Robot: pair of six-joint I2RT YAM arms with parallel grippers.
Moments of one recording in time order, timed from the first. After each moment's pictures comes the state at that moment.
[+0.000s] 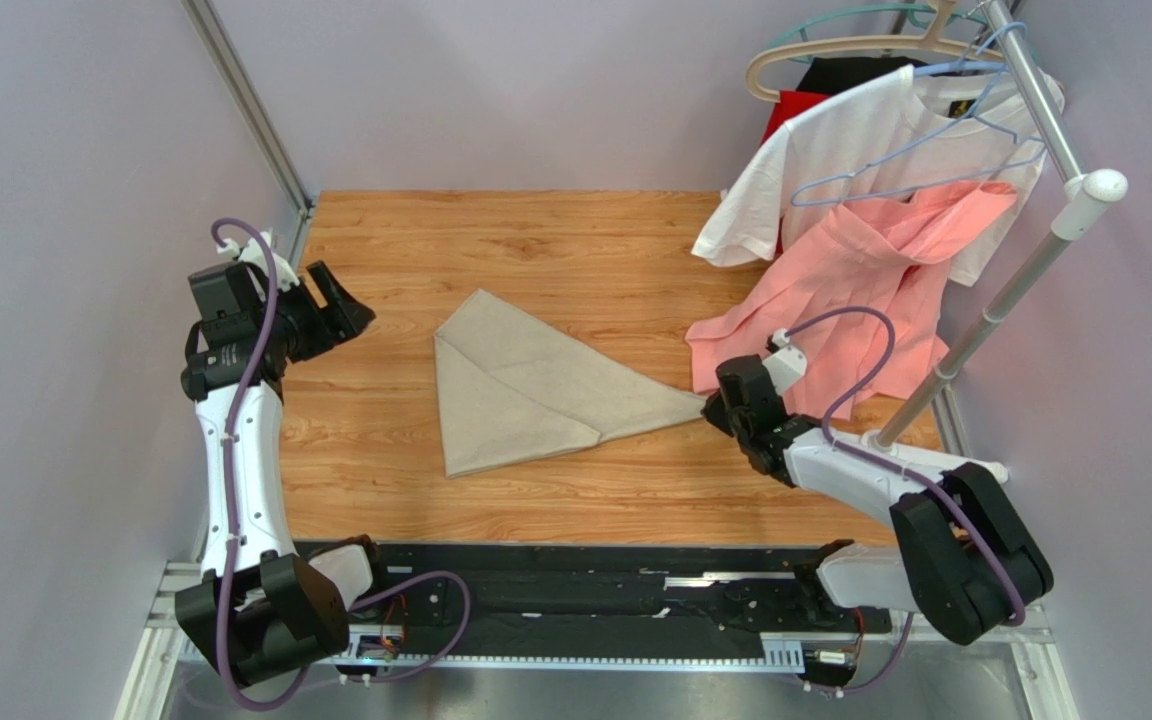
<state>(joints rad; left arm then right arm) 0.34 1.09 1.07 -0.62 0.46 -0.24 0.49 1.28 0.47 0.06 0.38 0.96</state>
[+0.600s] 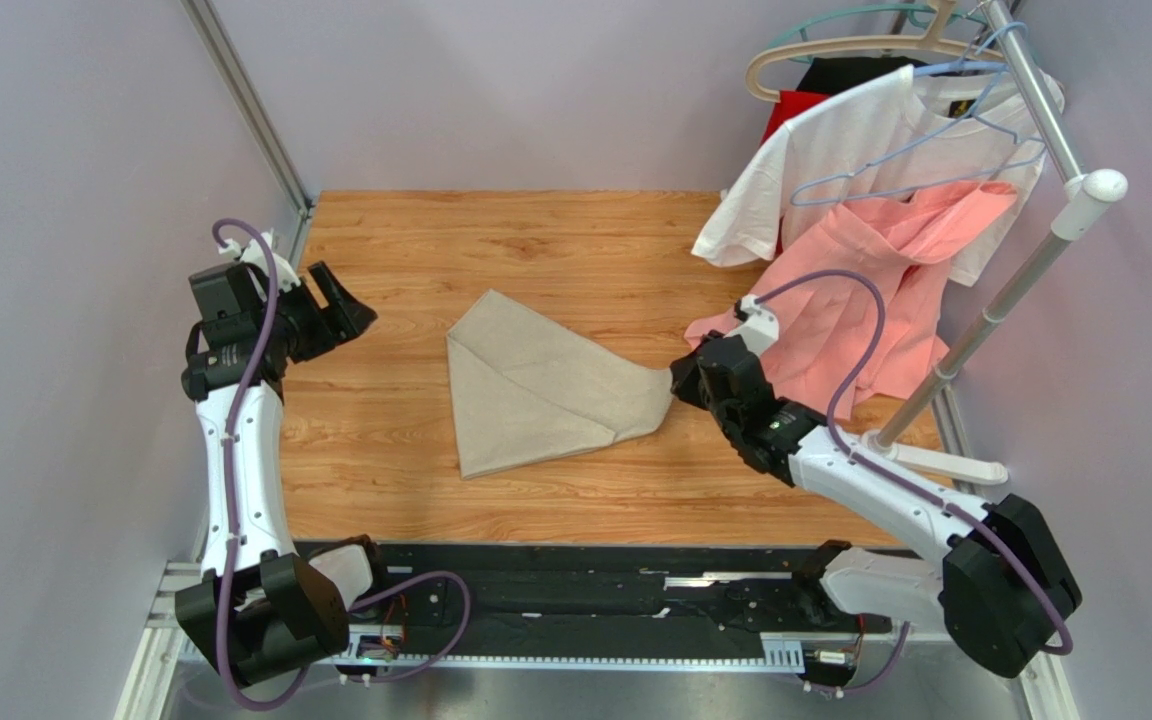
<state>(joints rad) 0.34 1.09 1.07 -0.62 0.47 -0.24 0.64 1.15 0.65 -0.02 0.40 0.84</state>
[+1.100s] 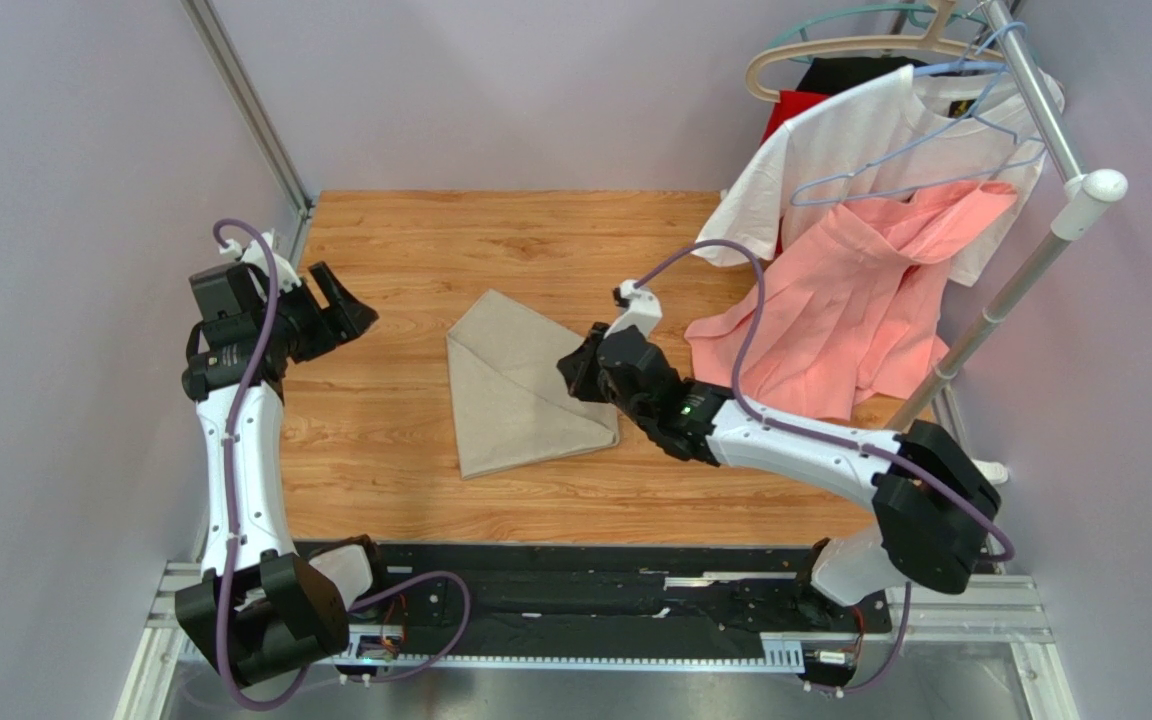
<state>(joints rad) 0.34 1.09 1.06 -0.61 0.48 -0.24 0.92 1.43 0.92 0.09 0.35 0.83</state>
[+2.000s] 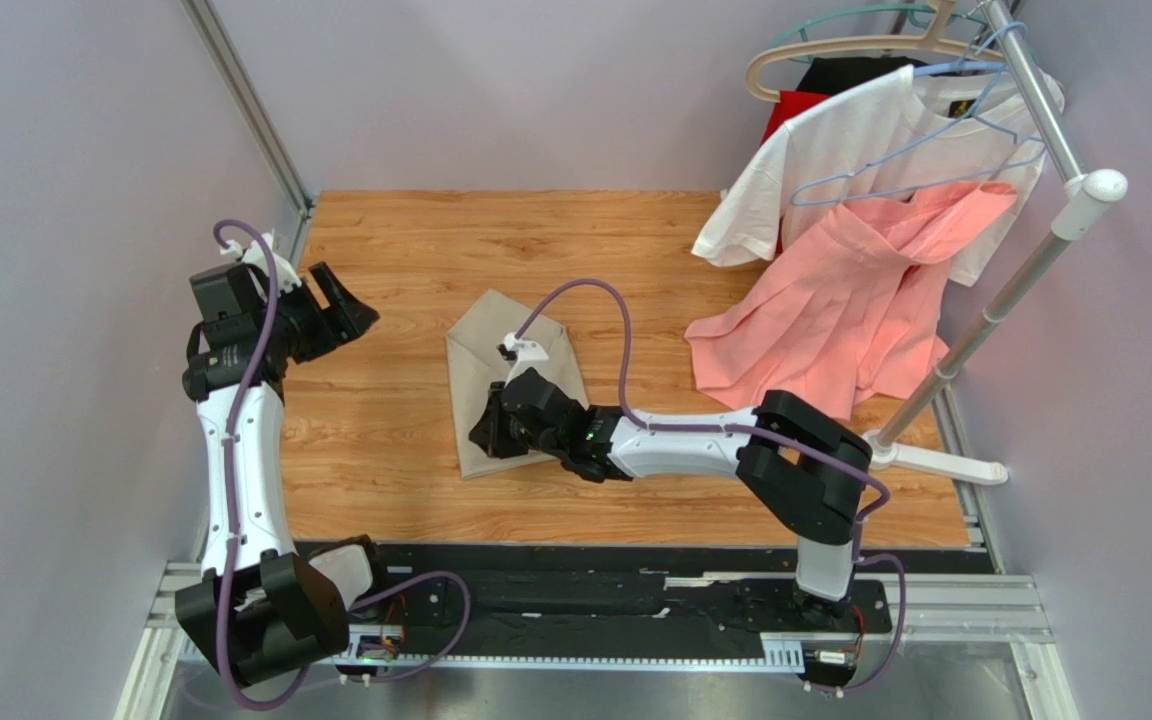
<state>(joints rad) 0.34 1.09 1.06 -0.61 0.49 -0.25 1.13 1.85 1.14 0.19 0.13 0.85</state>
